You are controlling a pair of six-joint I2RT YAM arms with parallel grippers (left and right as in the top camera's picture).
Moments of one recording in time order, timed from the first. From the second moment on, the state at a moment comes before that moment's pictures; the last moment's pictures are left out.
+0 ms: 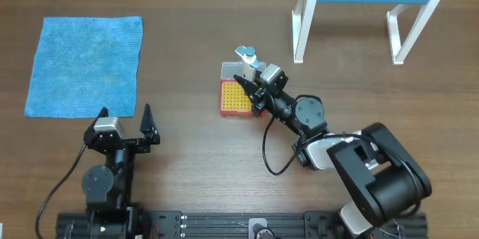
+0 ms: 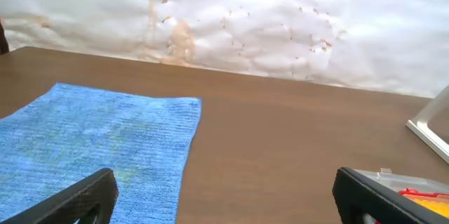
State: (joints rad) left arm 0.06 0.01 0.01 -0.07 0.02 -0.14; right arm 0.48 1.75 0.41 1.44 -0.37 0.05
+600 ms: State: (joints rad) left arm 0.06 0.01 0.01 -0.07 0.02 -0.13; right arm 0.47 1.79 0.43 1.41 -0.34 0.05
